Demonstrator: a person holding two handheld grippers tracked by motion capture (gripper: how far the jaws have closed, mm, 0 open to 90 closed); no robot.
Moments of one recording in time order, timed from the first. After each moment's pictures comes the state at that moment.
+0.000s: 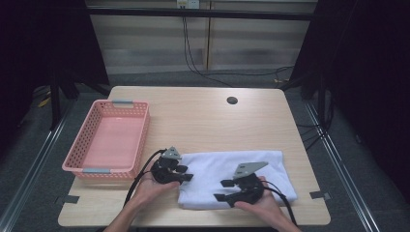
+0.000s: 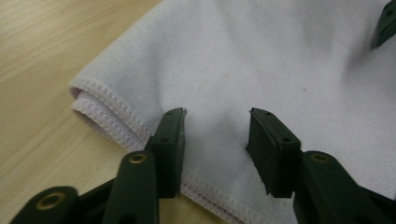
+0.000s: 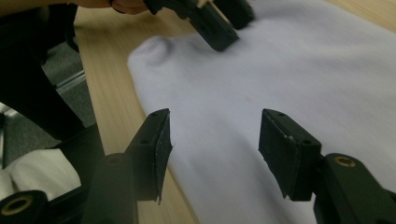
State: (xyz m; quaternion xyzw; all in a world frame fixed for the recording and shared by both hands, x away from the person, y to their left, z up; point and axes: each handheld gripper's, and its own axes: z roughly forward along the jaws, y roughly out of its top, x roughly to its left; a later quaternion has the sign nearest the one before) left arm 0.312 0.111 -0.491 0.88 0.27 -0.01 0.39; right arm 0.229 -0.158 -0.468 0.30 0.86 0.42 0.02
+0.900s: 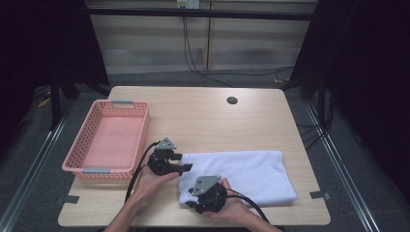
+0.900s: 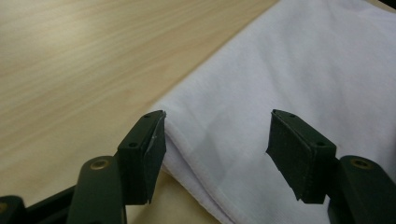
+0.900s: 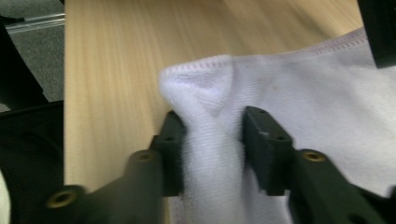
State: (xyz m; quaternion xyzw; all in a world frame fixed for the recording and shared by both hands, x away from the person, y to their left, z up) left arm 0.336 0.119 -0.485 0.84 0.32 0.03 0.43; right arm 0.229 -0.072 -0.498 0.17 0.91 0.37 0.09
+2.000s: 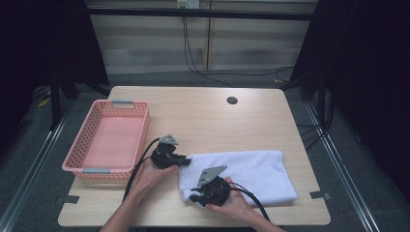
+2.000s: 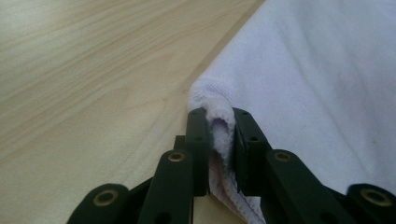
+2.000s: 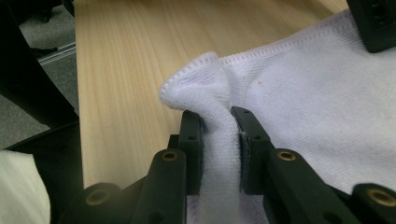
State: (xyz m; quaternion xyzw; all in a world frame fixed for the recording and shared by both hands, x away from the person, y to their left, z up) left arm 0.362 0.116 -0.503 0.86 0.30 -0.03 0.42; right arm 0.242 -0.084 -0.494 0.22 0.89 0.39 0.01
